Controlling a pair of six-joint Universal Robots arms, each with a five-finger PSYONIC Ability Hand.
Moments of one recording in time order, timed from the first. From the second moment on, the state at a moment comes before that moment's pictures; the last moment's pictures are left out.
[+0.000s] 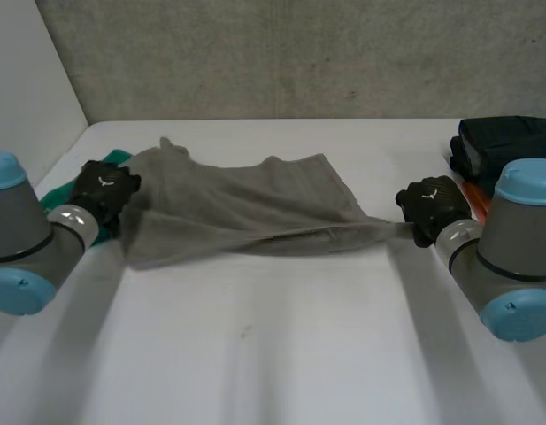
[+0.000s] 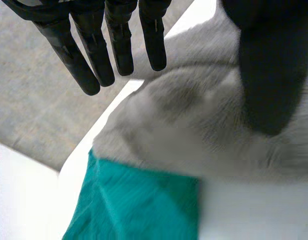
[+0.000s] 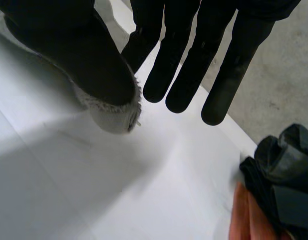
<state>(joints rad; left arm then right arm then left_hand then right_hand) 4.58 -2.16 -1.46 3.39 -1.39 3.79 1.88 -1.01 1.48 -0.20 1.50 2.61 0.43 0.42 0.43 0.41 0.23 1.13 1.18 1.19 1.20 1.02</state>
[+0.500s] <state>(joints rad) 4.67 -2.10 -1.53 3.18 -1.14 3.73 1.88 -1.01 1.46 -0.11 1.51 2.60 0.71 0.71 0.71 0.71 0.54 1.13 1.18 1.19 1.20 1.02</state>
